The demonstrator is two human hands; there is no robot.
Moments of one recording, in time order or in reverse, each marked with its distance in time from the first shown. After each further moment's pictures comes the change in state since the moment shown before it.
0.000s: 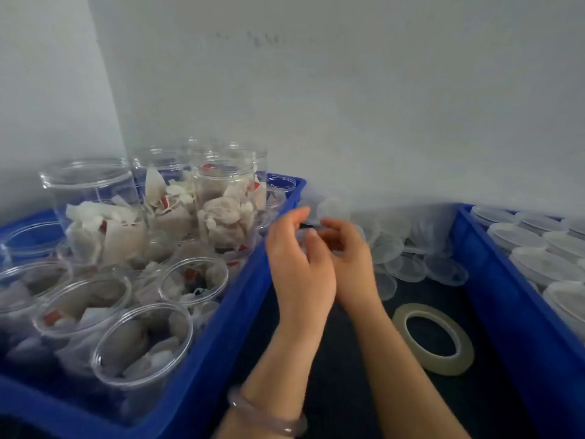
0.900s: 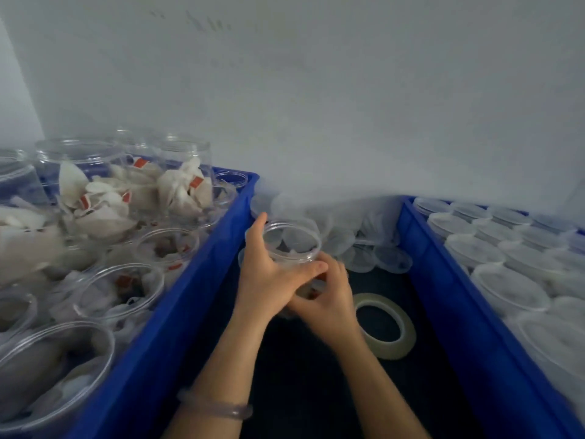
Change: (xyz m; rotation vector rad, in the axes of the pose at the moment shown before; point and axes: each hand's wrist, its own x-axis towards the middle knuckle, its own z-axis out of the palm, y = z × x) left_hand 0.005 -0.026 0.020 -0.027 -0.436 -0.297; right_hand -0.029 0.055 -0.043 -0.132 0.006 0.011
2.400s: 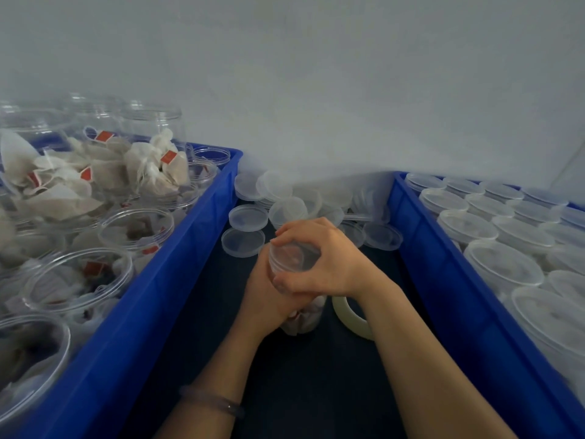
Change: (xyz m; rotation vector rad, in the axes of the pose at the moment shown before) left_hand -0.004 -0.069 0.033 -0.085 -0.175 0.089; right_hand 0.038 -0.023 -0.044 -0.449 -0.427 -0.200
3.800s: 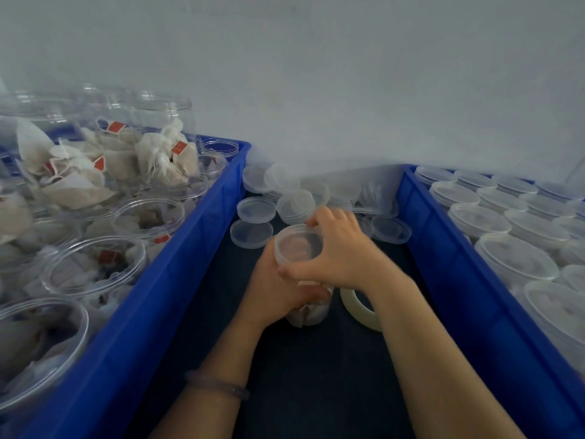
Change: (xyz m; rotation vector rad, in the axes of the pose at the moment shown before) left_hand -0.002 0.001 -0.009 0.117 -0.073 0.053; right_hand -0.002 -0.011 -0.002 -0.182 -0.099 0.280
